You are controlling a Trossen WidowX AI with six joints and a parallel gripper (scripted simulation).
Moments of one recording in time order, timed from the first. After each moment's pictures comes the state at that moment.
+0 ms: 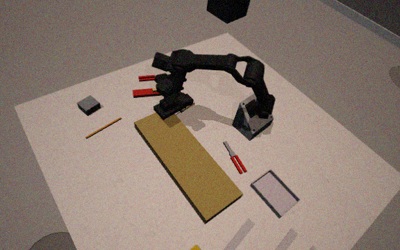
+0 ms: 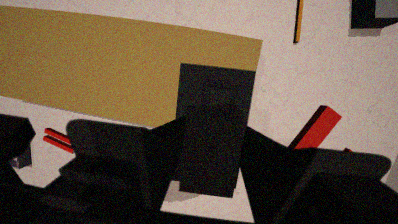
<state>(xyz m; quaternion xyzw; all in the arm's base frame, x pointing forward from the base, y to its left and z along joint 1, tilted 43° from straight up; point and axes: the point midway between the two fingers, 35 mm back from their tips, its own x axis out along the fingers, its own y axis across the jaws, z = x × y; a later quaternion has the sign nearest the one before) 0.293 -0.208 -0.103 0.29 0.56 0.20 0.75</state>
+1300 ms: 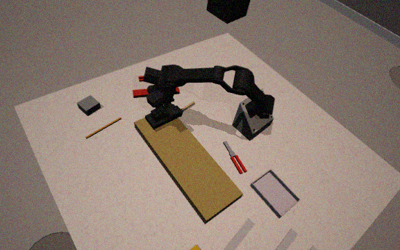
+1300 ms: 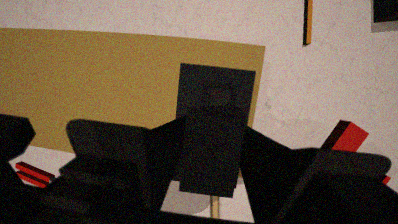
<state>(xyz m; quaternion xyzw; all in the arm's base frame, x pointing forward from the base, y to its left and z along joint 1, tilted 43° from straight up) 0.331 -0.183 -0.148 0.31 0.57 0.18 0.74</state>
